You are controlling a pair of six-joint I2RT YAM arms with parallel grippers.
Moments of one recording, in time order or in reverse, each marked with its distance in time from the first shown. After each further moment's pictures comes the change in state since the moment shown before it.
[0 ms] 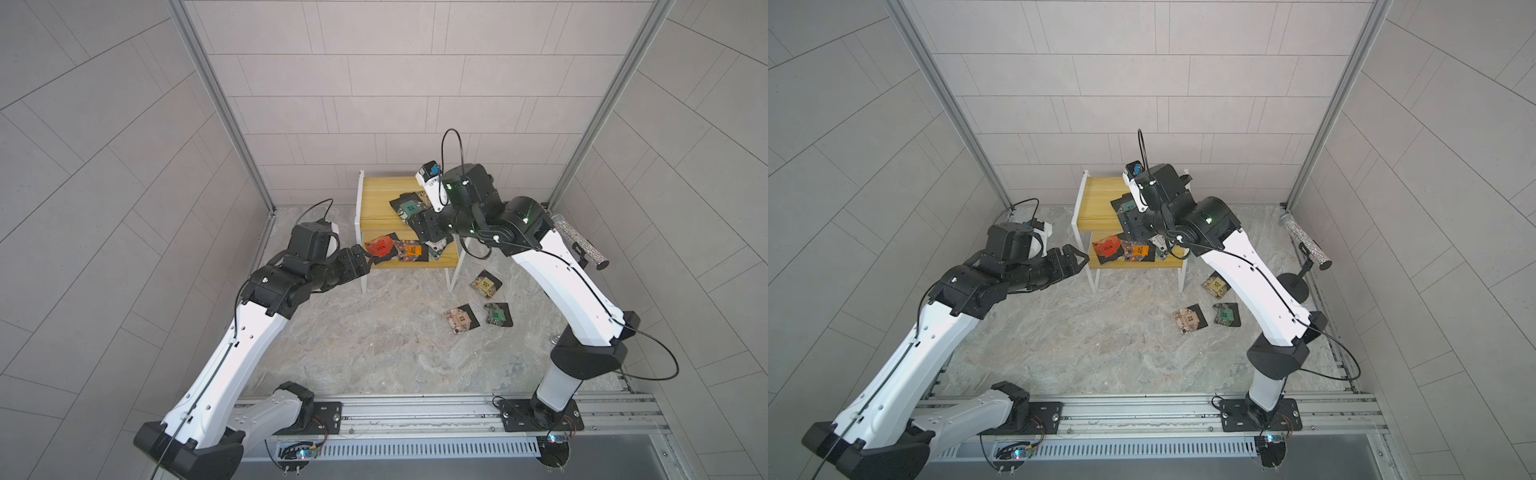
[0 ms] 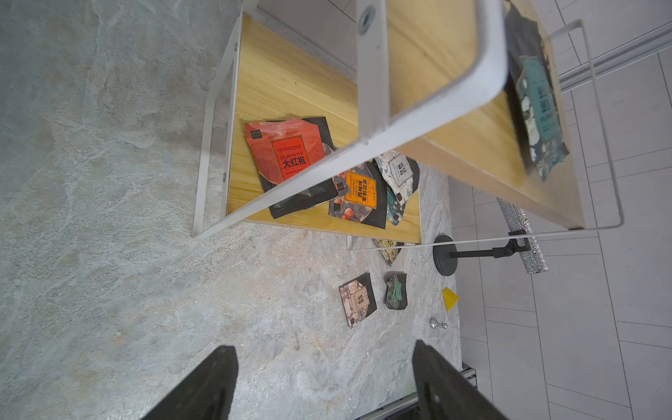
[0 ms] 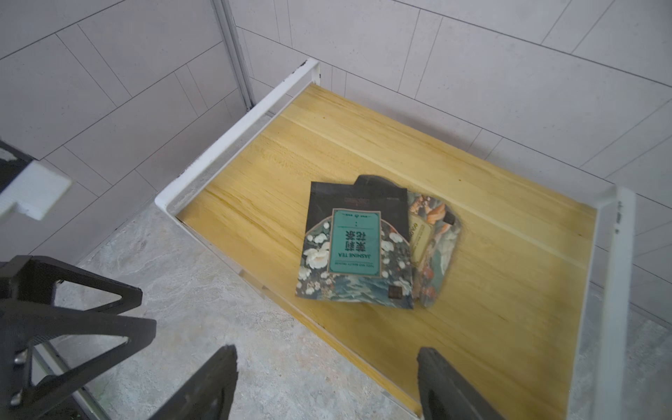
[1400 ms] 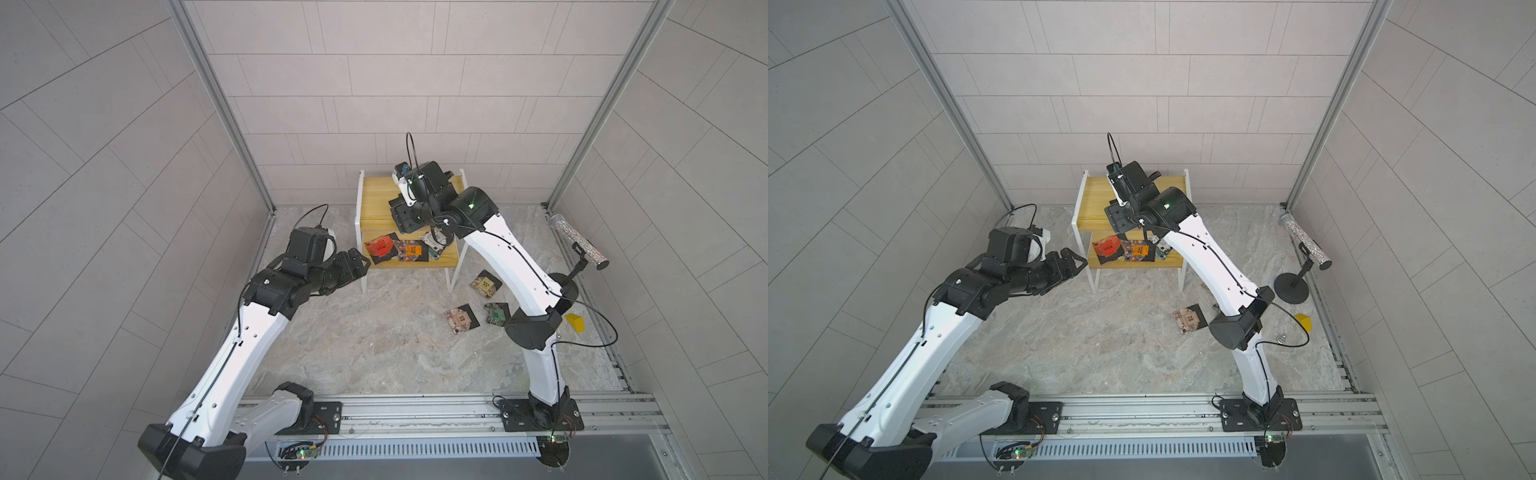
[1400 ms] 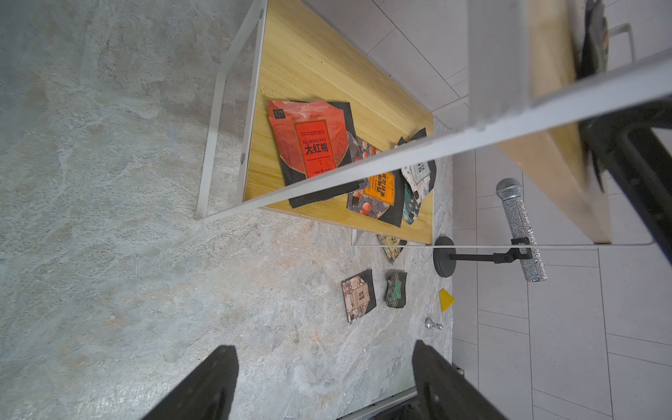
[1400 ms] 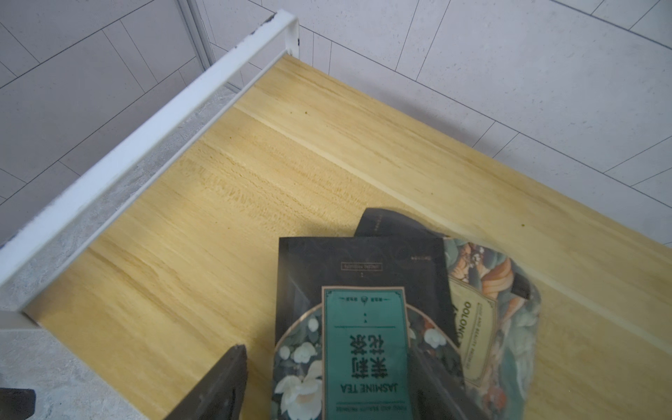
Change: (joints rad) left arm 0.051 -0.014 -0.084 0.028 0.057 -0.038; right arm -0.017 0.276 0.202 -0.013 0.074 -0.026
